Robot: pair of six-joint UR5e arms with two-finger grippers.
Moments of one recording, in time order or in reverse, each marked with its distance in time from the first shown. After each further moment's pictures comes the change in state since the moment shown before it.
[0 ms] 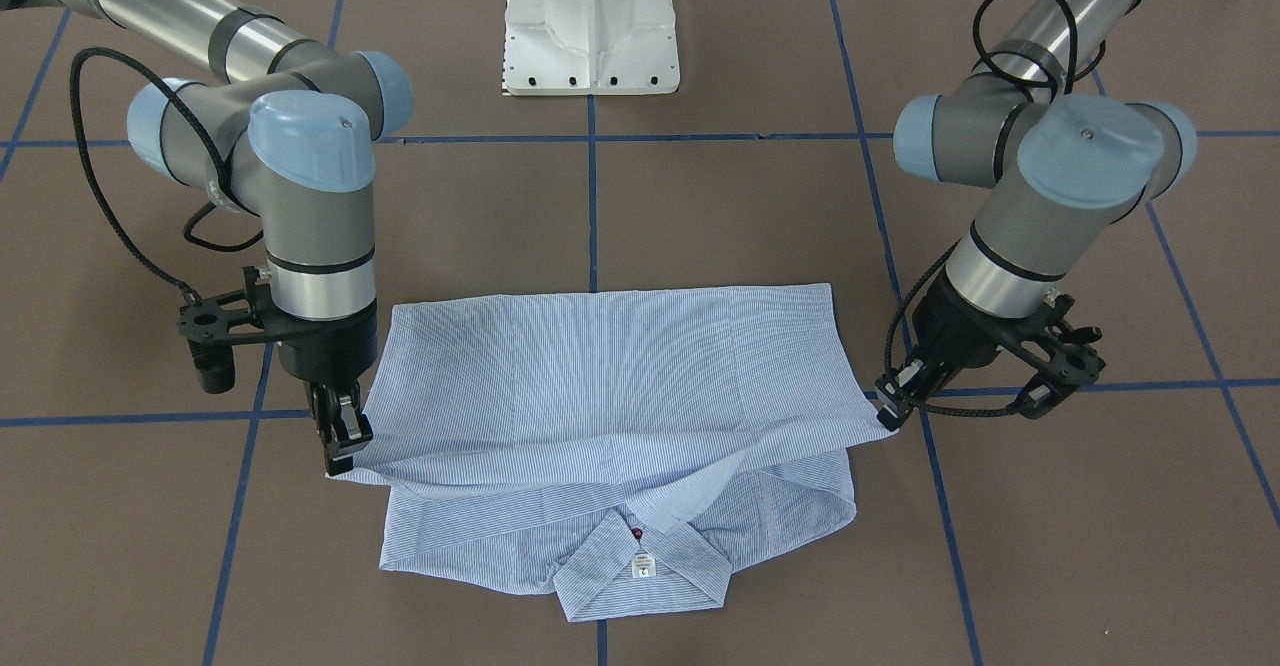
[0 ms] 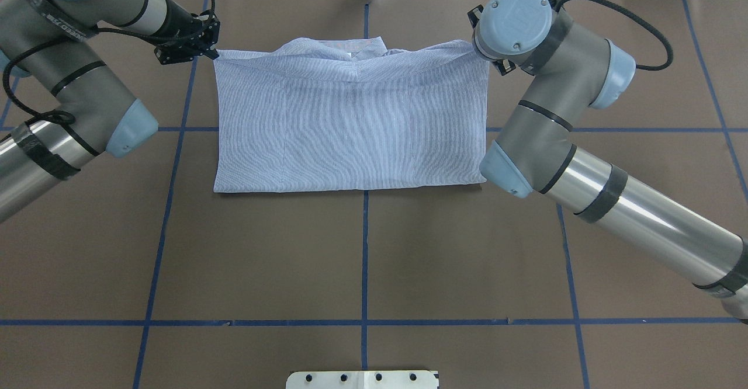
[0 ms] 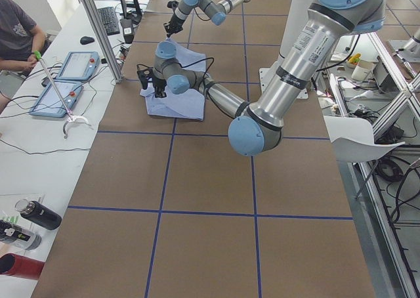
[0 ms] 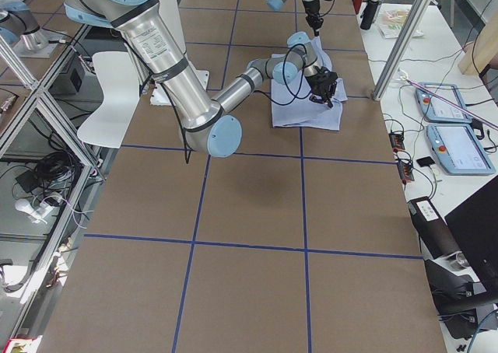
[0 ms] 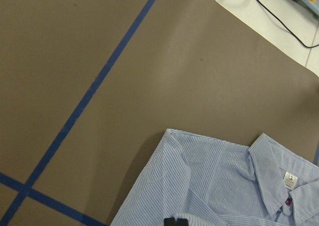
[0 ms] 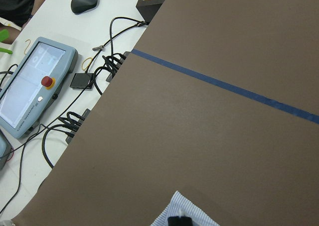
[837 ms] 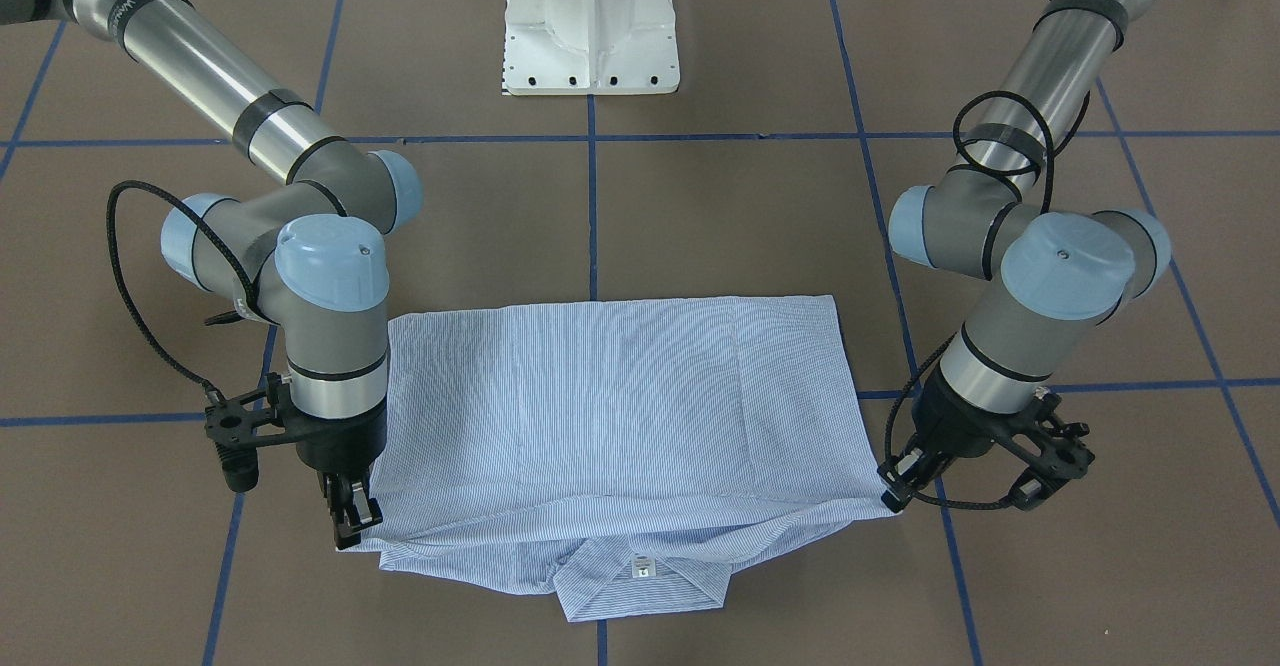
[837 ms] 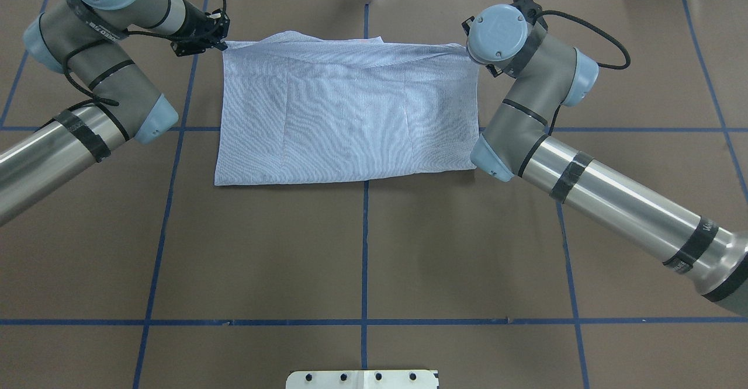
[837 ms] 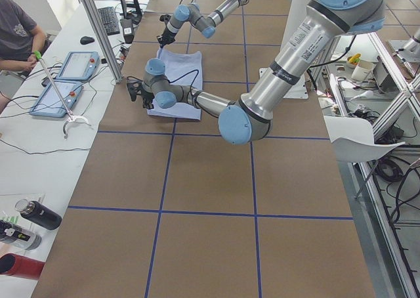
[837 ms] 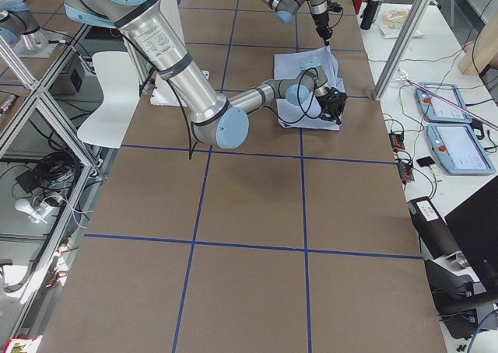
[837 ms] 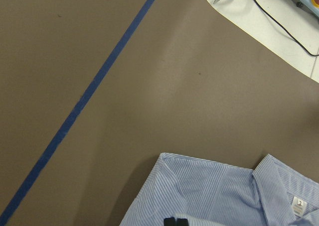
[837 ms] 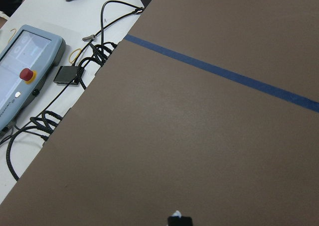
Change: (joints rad) left arm 0.005 -0.089 0.278 -0.213 0.056 0.024; right arm 0.000 0.065 -0.321 0.239 0.003 -0.041
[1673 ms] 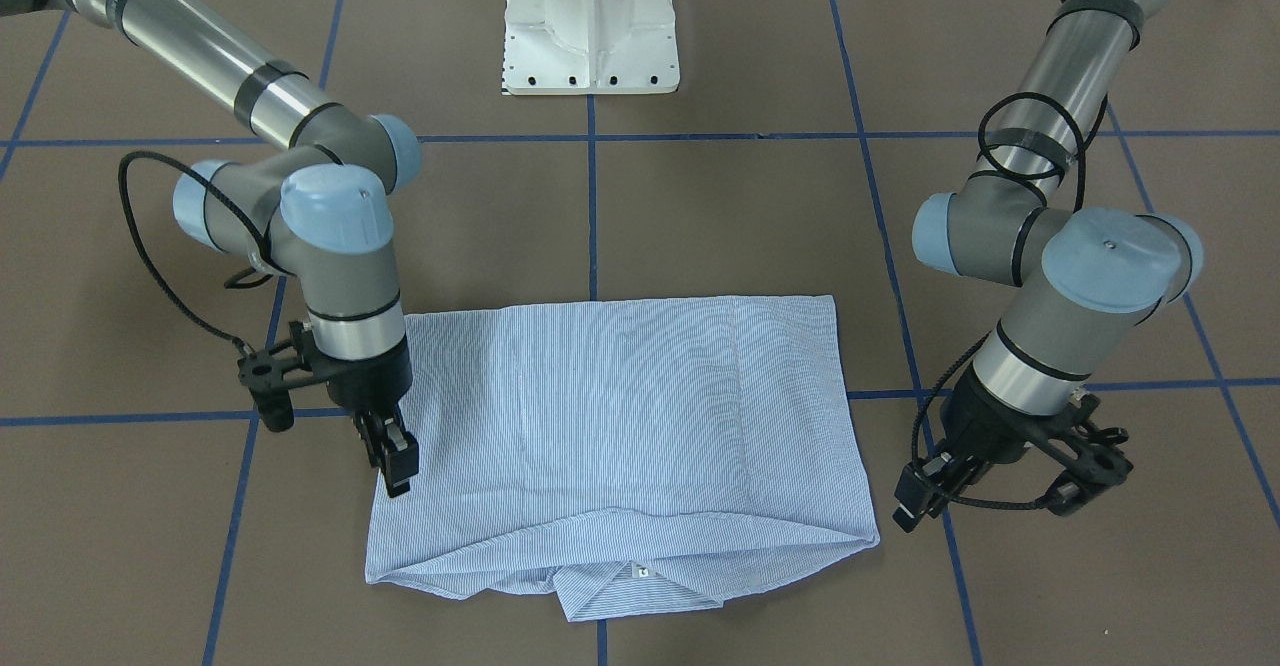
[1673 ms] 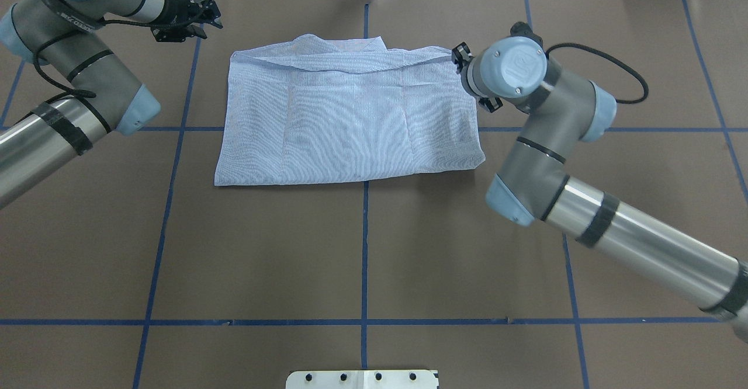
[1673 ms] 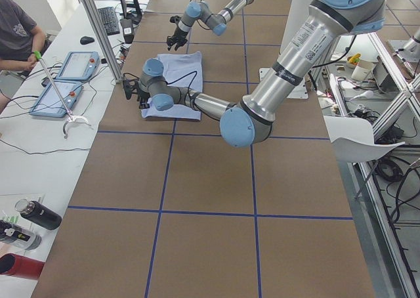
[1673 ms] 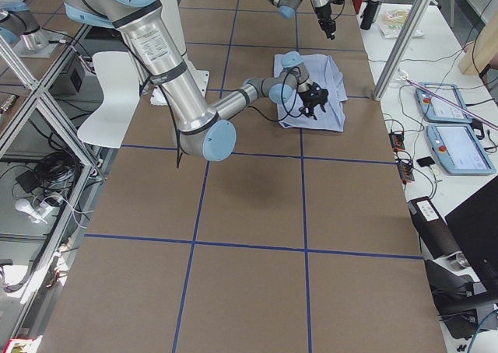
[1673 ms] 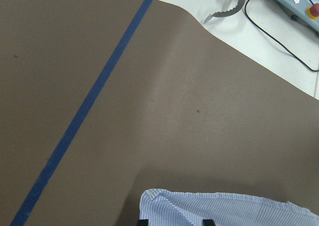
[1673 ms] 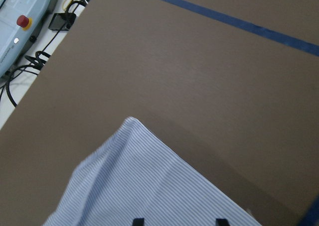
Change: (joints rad) left arm -0.045 0.041 -0.052 -0.074 -0.007 0.046; right arm -0.091 -0.203 0.344 -0.013 0.065 0.051
